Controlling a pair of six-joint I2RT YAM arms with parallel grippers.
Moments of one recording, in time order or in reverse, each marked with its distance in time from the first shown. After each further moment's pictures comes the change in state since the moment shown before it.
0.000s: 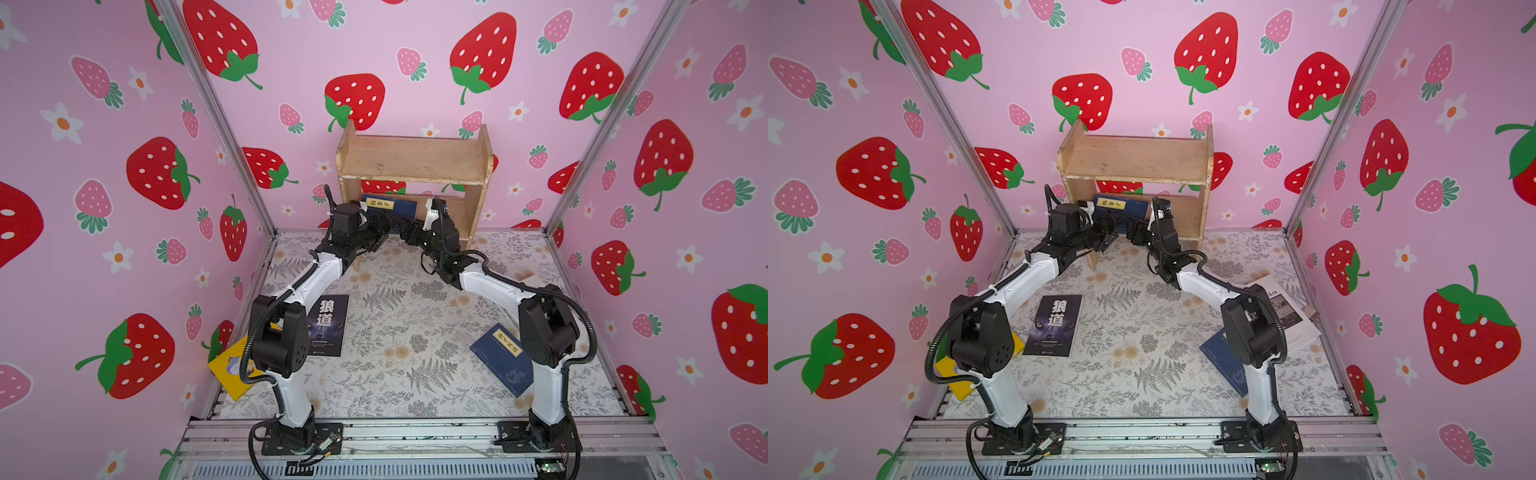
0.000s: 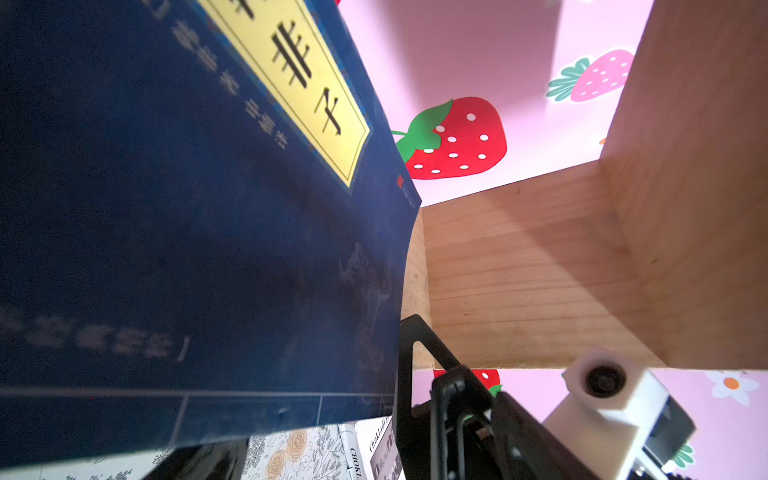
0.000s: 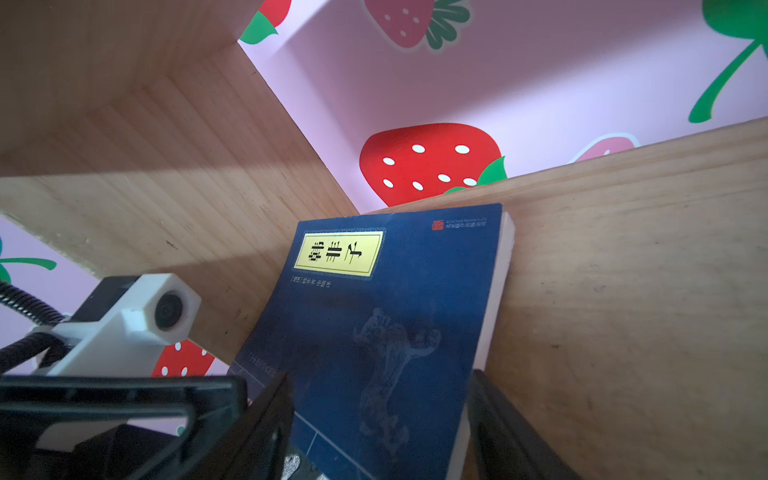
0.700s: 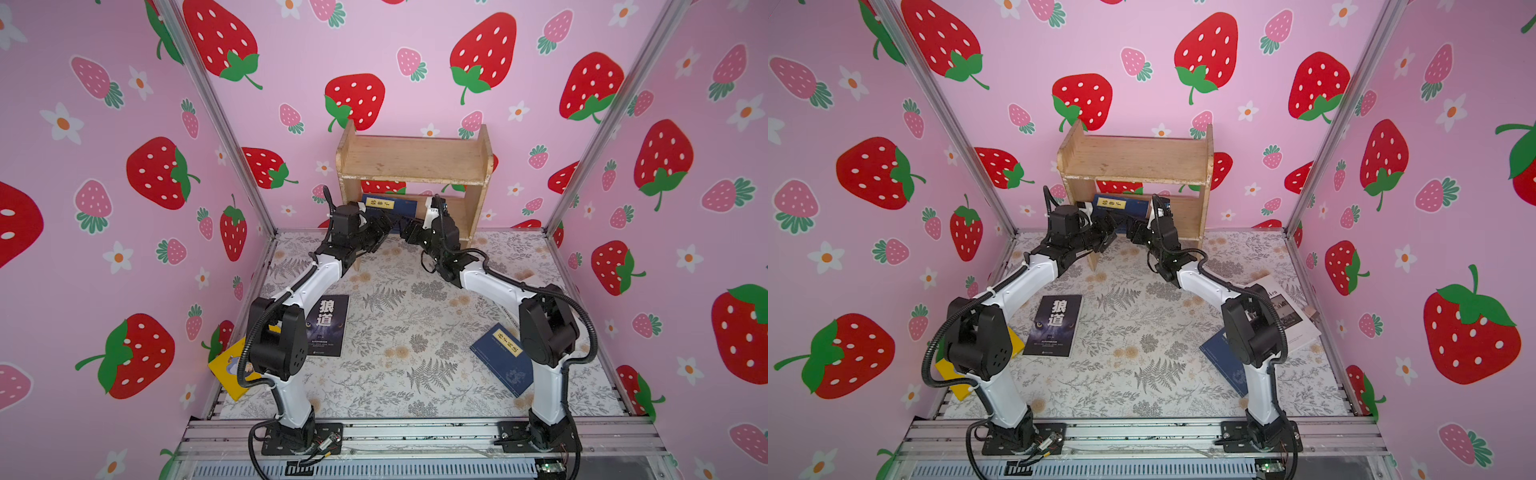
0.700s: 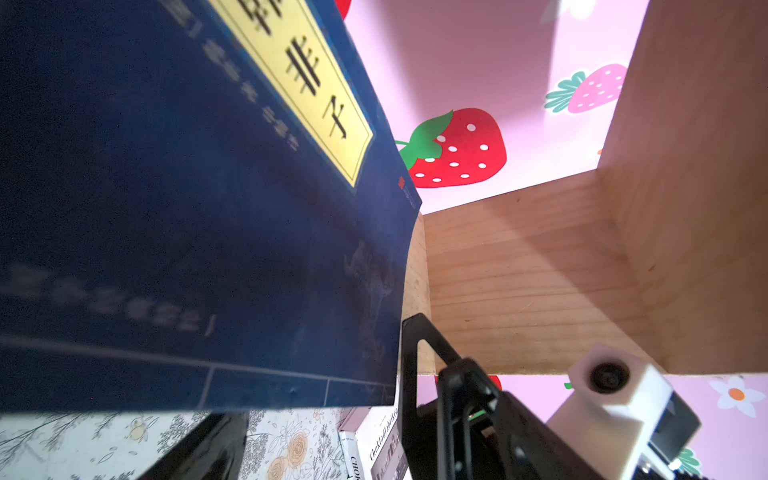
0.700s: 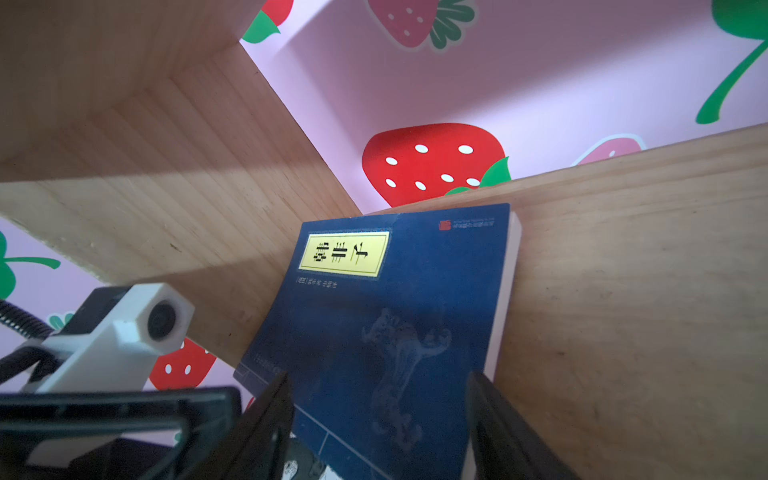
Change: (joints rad) left arm 0.003 -0.057 -0.056 0.000 -0.049 0.004; right arm -0.004 0.004 0.029 -0.021 -0.016 0.007
